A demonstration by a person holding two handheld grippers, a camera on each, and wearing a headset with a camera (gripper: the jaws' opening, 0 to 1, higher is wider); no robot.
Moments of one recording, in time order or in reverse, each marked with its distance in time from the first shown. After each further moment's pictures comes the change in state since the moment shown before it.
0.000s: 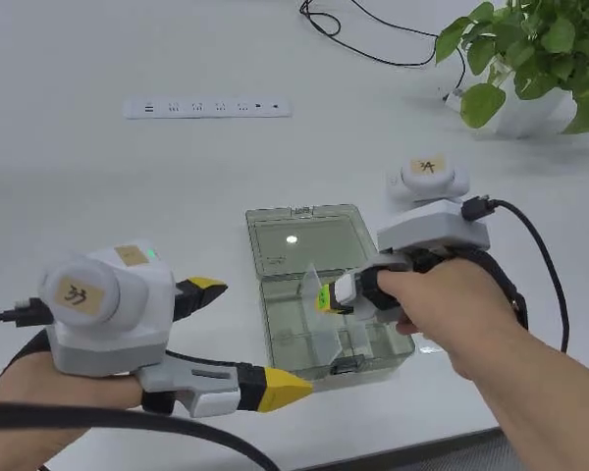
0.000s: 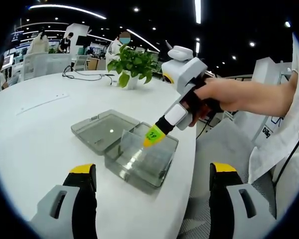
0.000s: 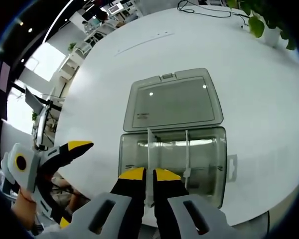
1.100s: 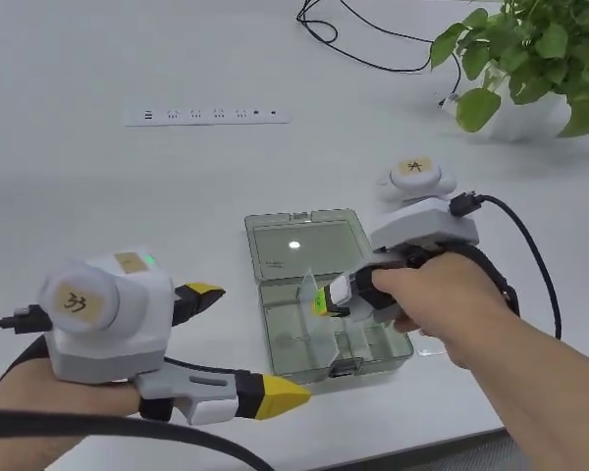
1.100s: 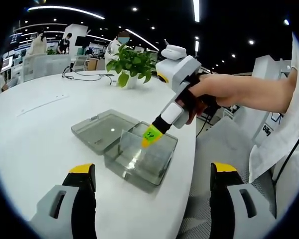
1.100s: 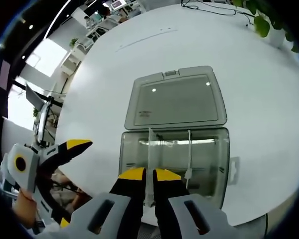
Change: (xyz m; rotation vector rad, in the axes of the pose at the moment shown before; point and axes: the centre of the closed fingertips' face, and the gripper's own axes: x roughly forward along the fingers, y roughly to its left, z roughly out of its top) left arm -0.002 0.000 -0.001 0.014 0.009 0.004; right arm 0.003 0.001 0.001 -0.013 0.044 0.017
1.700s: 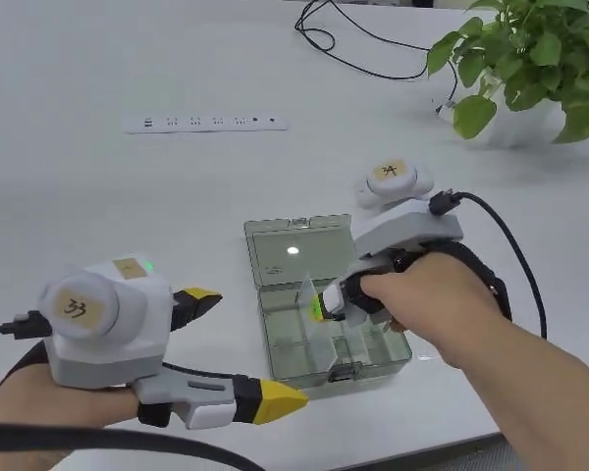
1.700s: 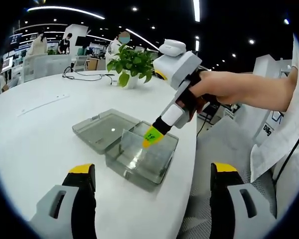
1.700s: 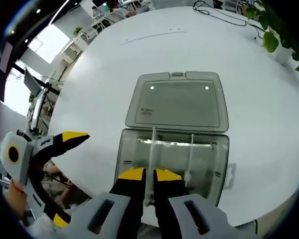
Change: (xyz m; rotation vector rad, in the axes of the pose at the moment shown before) left arm -0.002 0.002 -0.001 -0.001 0.001 0.007; right arm 0.001 0.001 0.000 -0.097 0.028 -0.053
